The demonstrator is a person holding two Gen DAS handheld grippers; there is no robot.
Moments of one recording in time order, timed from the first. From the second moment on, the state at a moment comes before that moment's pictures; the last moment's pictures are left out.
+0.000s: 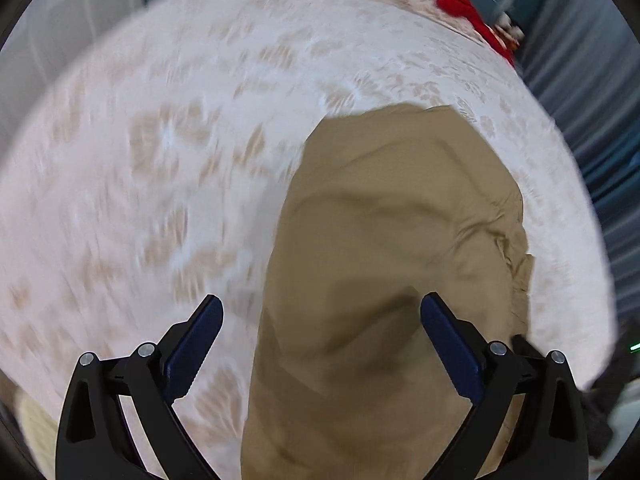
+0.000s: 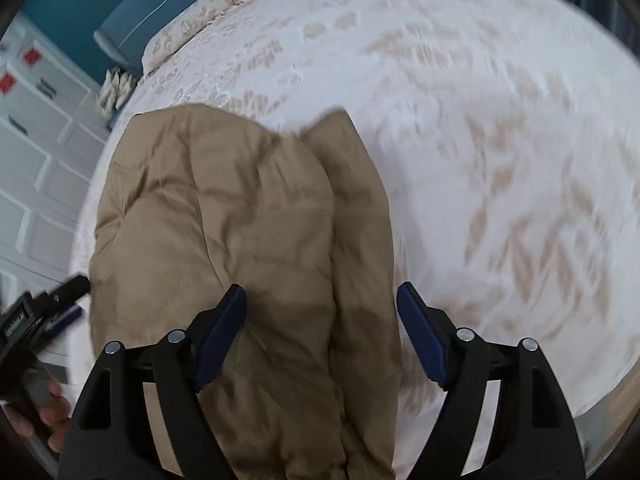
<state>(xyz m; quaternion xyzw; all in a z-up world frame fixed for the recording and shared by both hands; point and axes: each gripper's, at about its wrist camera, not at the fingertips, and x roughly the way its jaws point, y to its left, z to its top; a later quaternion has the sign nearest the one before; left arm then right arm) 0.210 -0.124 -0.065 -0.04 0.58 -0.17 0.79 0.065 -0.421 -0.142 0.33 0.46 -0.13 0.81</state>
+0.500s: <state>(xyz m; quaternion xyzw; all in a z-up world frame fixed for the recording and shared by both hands) 0.201 -0.095 -0.137 -0.22 0.61 -0.29 0.70 0.049 -0.410 -0.204 0.53 0.40 -0.03 0.75</state>
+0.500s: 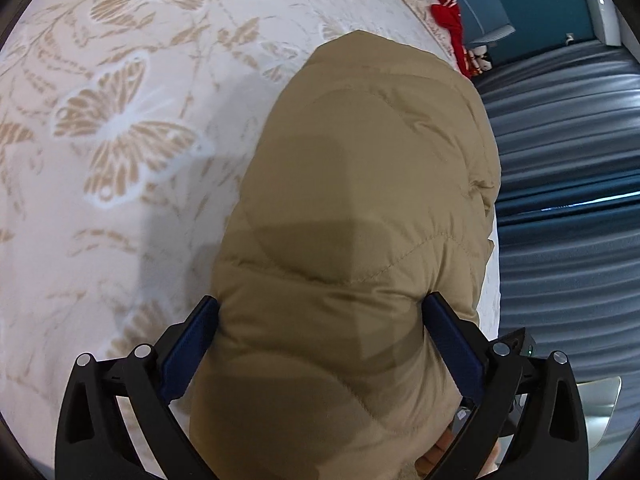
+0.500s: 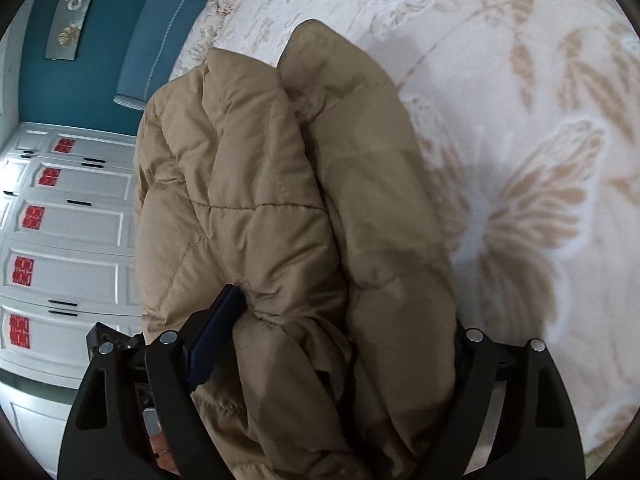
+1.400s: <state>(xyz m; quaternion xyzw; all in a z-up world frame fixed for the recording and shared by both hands) 0.379 -0.029 -0.064 -0.13 0.42 -0.31 0.84 0.300 -0.295 -0.113 0.30 0.36 0.04 0.88</state>
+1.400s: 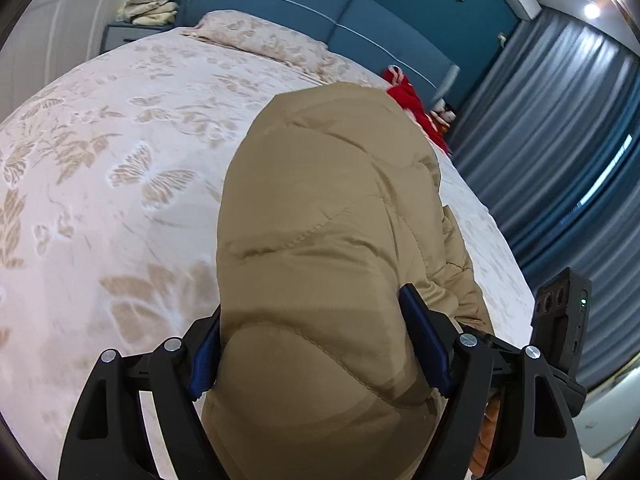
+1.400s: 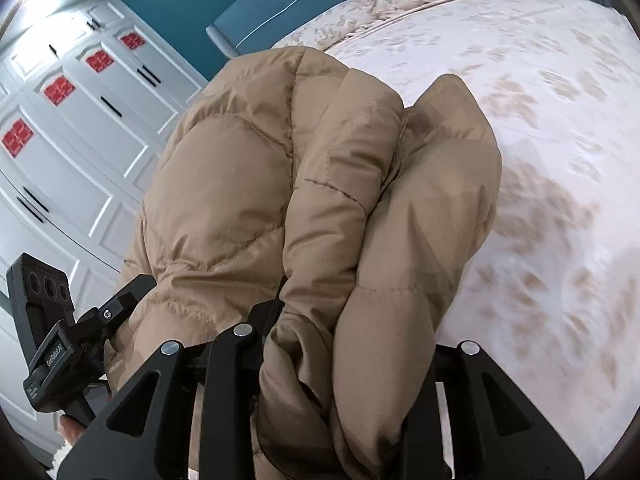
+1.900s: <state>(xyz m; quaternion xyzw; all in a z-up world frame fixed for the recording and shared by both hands) 0.409 -0.003 -0.116 -0.13 0.43 -0.27 0.85 0.349 -0.267 -0.146 0.27 0.40 0.02 0.87</state>
